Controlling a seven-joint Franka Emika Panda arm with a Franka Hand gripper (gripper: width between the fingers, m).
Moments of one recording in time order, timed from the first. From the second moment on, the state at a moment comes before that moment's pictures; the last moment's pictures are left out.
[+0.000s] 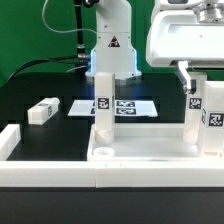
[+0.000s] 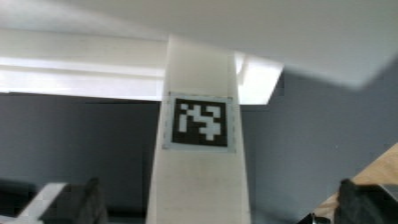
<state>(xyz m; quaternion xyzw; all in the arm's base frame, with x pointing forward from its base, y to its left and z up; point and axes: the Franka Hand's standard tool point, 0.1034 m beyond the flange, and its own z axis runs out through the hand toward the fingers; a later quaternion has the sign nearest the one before) 0.613 0.119 0.118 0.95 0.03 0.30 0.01</state>
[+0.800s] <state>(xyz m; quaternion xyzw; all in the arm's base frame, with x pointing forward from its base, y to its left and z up) 0.631 0.098 0.132 0.99 0.01 0.13 0.00</state>
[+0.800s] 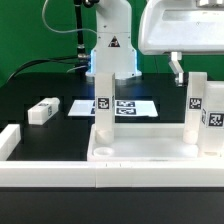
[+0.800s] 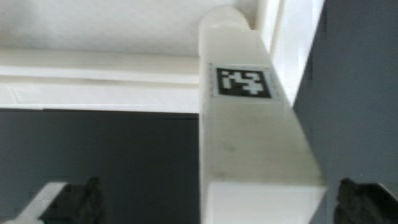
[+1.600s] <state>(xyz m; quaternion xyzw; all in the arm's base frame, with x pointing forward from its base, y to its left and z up) 0.641 0.110 0.123 1.00 -0.06 0.02 0.00</state>
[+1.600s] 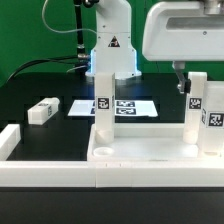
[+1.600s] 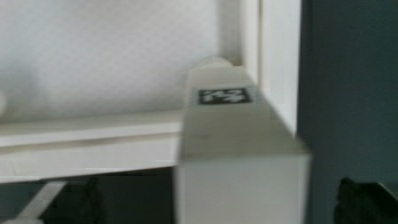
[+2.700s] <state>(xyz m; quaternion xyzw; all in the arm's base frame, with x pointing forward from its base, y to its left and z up) 0.638 0.113 0.119 0.94 -0.35 0.01 0.00</state>
